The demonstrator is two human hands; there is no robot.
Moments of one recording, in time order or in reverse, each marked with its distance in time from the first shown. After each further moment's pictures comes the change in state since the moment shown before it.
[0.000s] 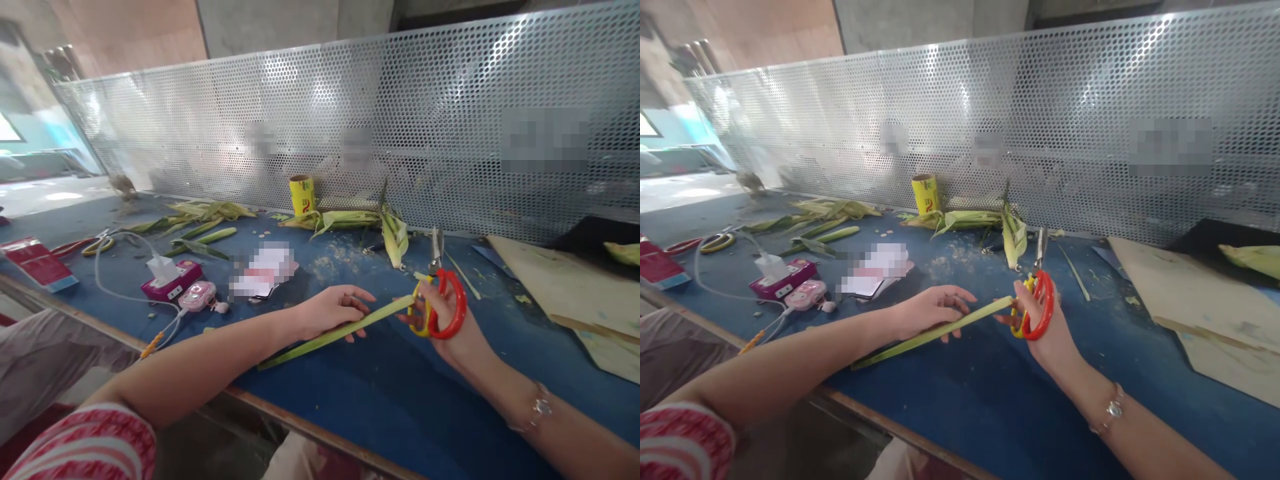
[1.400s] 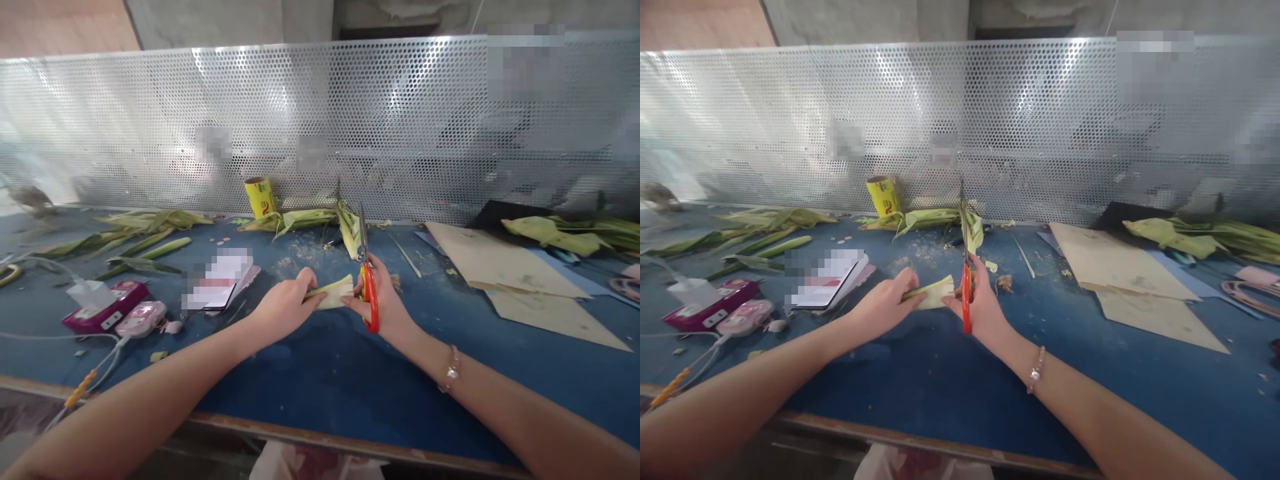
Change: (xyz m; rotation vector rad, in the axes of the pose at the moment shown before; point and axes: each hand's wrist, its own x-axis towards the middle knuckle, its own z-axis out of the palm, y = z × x) left_hand -0.005 0.017 0.001 1.257 0.383 0.228; right_hand 0.005 0.013 0.003 -0.408 -0.173 -0.373
